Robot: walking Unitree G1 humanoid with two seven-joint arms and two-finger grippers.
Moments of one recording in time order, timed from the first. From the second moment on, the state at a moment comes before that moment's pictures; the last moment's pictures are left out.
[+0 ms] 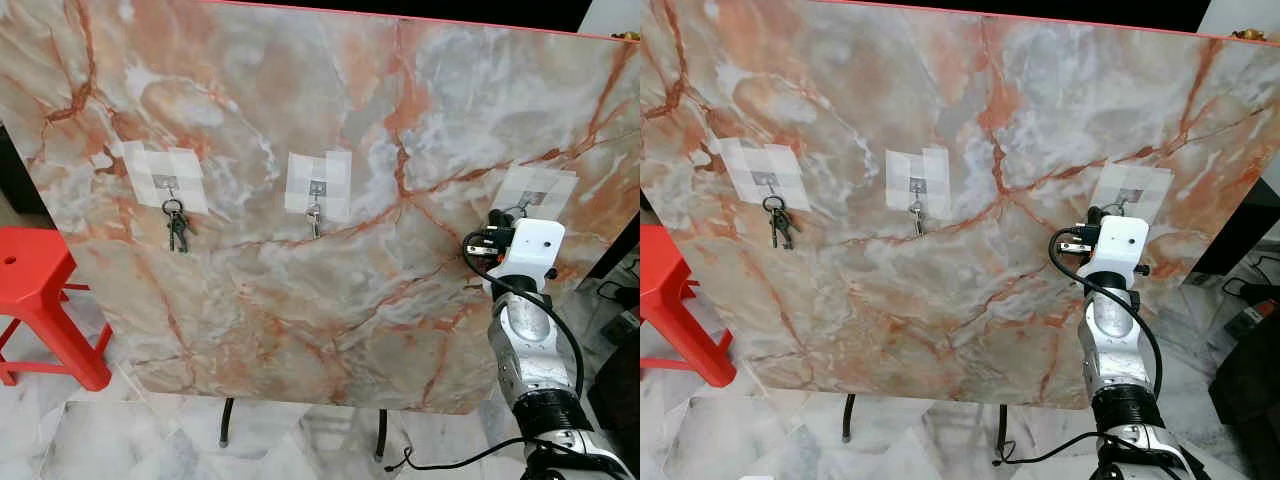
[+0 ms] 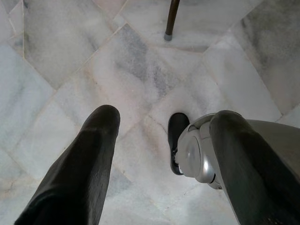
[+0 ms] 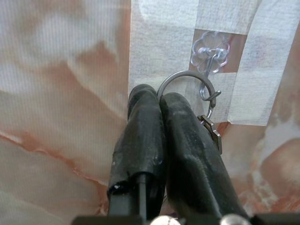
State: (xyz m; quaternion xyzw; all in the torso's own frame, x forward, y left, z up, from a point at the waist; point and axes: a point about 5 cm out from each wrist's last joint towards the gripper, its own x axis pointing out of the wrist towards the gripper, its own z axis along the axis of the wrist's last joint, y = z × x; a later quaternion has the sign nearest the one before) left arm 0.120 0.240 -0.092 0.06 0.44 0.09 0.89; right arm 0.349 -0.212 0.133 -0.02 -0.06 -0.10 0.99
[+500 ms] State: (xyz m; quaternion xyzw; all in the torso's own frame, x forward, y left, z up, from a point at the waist) left arm 0.120 0.240 -0.092 0.06 0.44 0.09 0.89; right arm 0.349 -0.212 0.132 -0.02 -0.06 -0.10 0.99
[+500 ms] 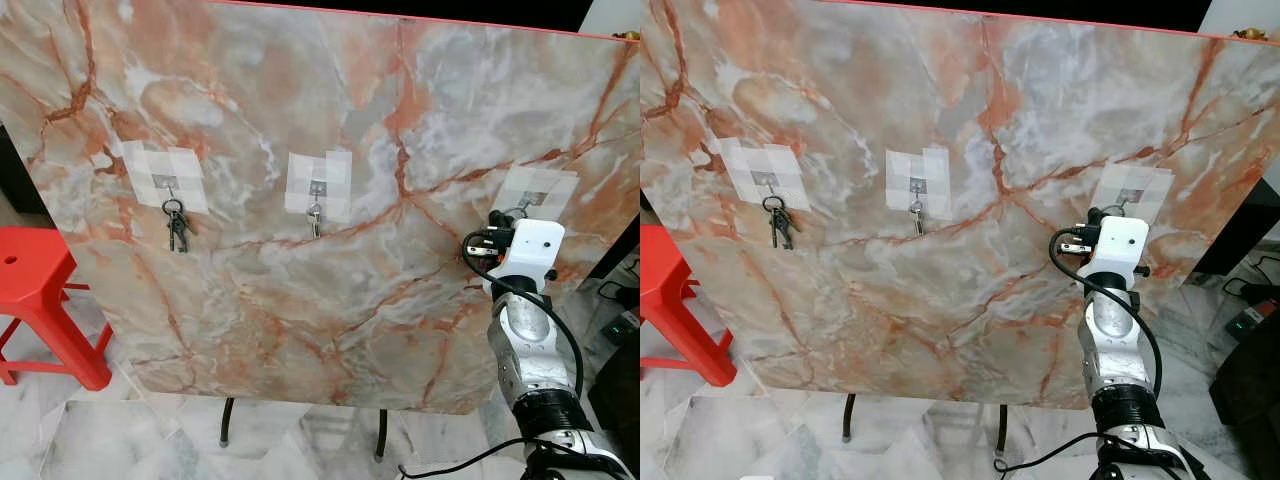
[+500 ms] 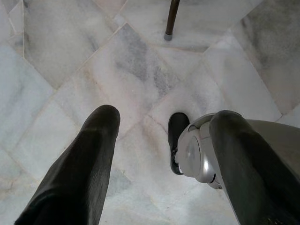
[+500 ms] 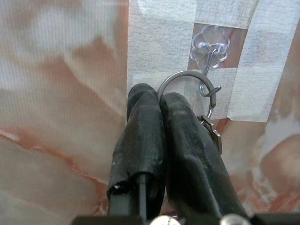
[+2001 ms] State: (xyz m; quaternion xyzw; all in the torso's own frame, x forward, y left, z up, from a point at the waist) left arm 0.119 0.239 -0.092 0.06 0.44 0.08 0.89; right arm 0.319 -0.209 0.118 0.01 -0.08 -0.12 0.99
